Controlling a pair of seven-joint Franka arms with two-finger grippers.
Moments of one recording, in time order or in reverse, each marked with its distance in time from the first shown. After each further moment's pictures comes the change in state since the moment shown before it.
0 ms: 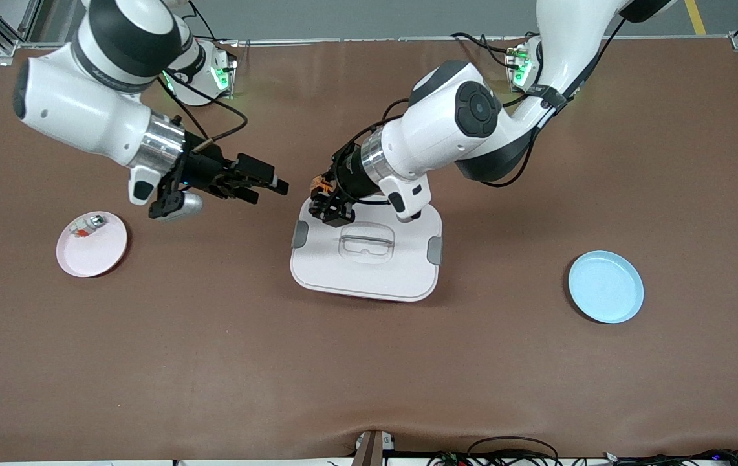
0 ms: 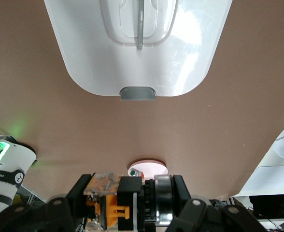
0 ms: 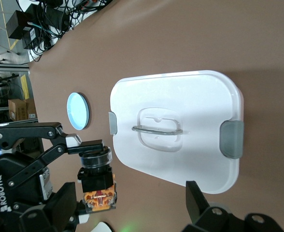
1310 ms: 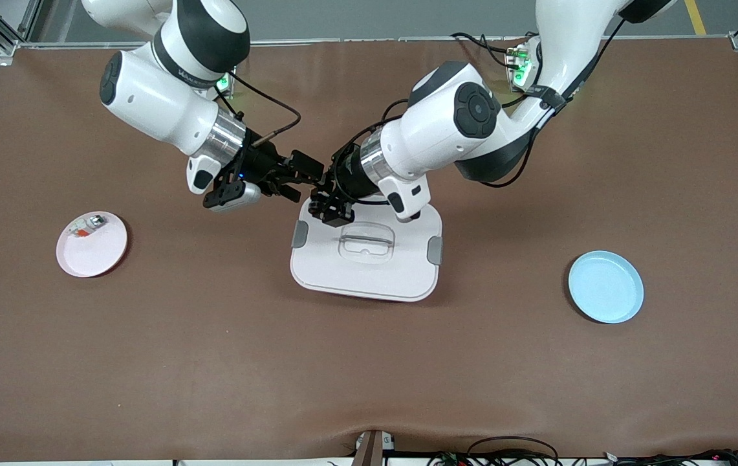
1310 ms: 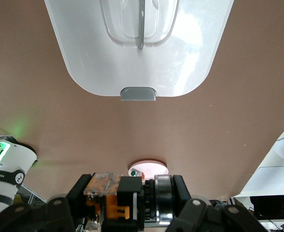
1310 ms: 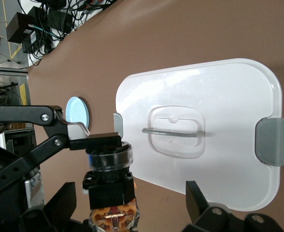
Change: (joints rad) left arm -0.001 0.002 0.000 0.000 0.000 0.000 0.000; right arm 0.145 0.034 0.000 -0.050 0.000 0.212 0.045
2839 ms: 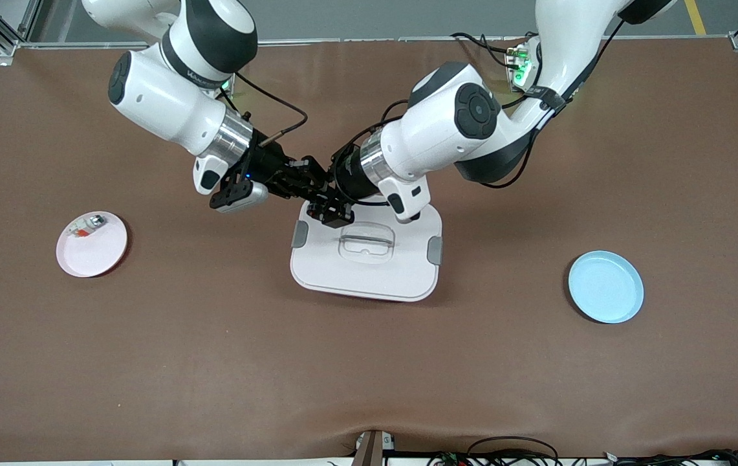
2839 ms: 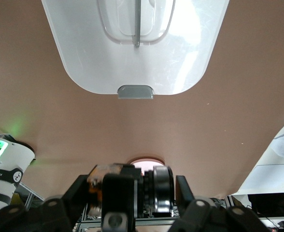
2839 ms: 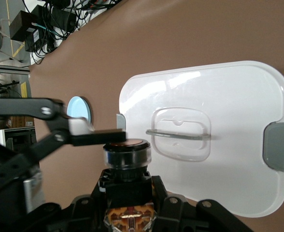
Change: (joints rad) left arm 0.000 0.004 0.002 0.017 0.000 0.002 0.000; right arm 0.016 0.021 -0.009 0.014 0.001 0.012 -0.027
